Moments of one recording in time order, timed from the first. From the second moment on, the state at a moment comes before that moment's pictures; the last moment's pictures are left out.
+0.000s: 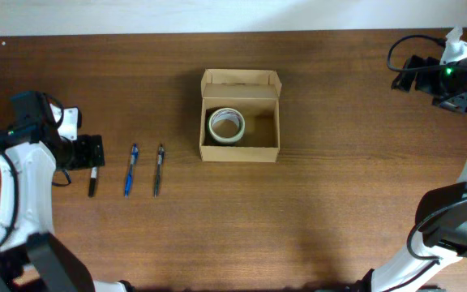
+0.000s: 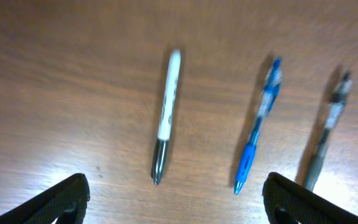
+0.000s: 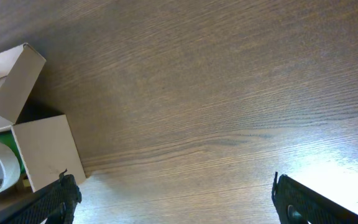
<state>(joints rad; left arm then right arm) 0.36 1.62 1.24 -0.93 0.04 0.21 -0.35 1.97 2.15 -1.46 -0.24 0.02</state>
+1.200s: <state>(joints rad) 0.31 1.96 1.25 -0.75 -0.08 0.35 -0.35 1.97 2.15 -1.46 -0.24 0.02</state>
